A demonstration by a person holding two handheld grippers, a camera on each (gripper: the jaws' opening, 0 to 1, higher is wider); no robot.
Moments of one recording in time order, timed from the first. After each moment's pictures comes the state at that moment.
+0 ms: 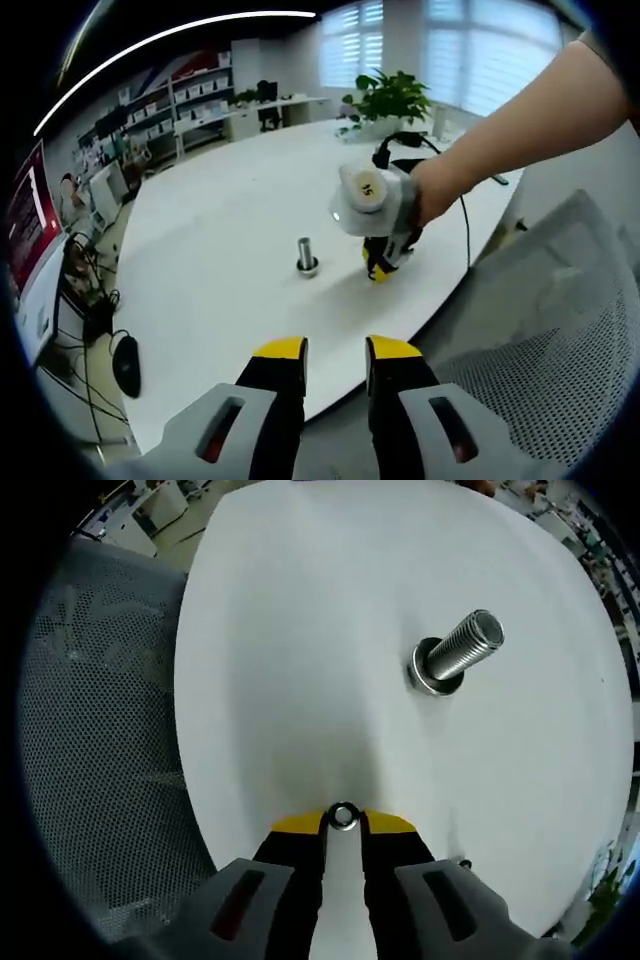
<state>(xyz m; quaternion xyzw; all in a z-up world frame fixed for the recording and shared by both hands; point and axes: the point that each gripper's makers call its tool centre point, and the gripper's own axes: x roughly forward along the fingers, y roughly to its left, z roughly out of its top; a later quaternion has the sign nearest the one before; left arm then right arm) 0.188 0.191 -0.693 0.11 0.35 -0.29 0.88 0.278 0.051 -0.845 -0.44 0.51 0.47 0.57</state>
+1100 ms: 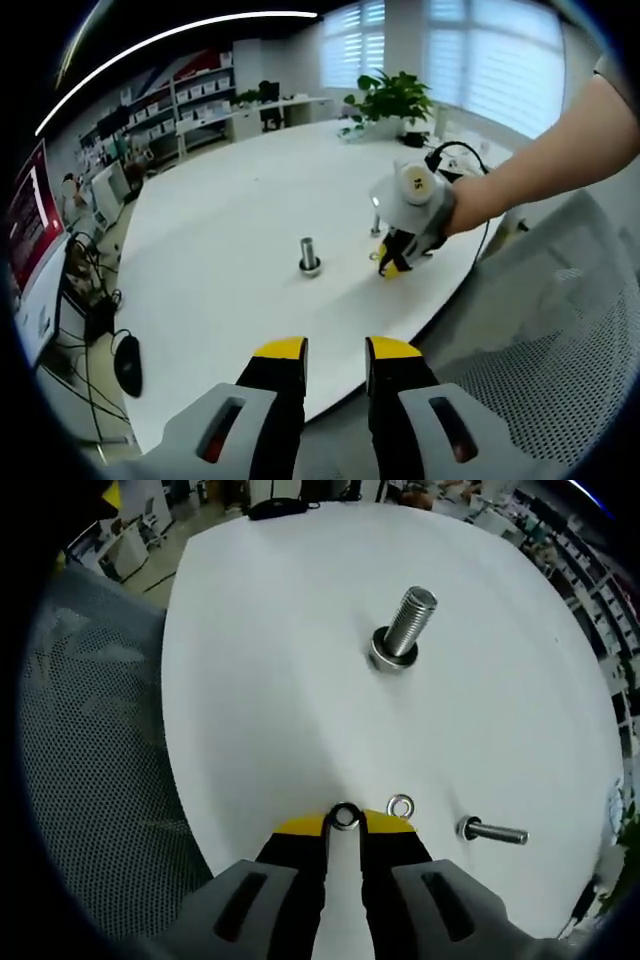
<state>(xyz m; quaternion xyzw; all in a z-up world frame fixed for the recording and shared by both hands) 0.189 0.193 -0.692 0.11 0.35 -0.29 0.88 0.280 0.028 -0.838 -0.36 0.48 0.42 0.69</state>
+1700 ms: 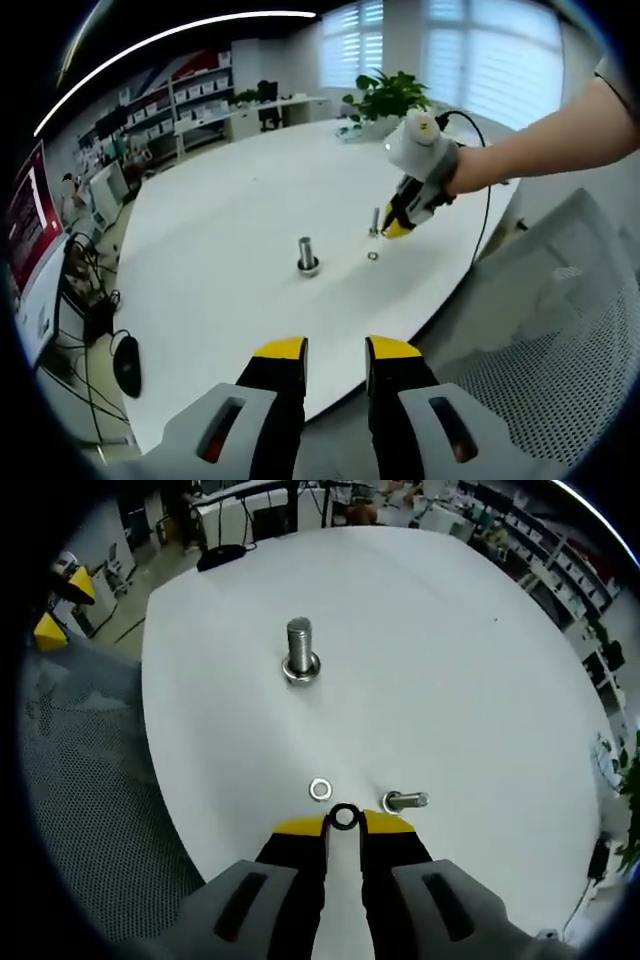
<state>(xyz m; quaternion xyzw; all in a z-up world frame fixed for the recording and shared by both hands) 0.188 0.192 -0.693 0.11 0.35 -0.29 0.88 0.324 -0.010 -0.792 -0.30 0.45 0.36 0.76</state>
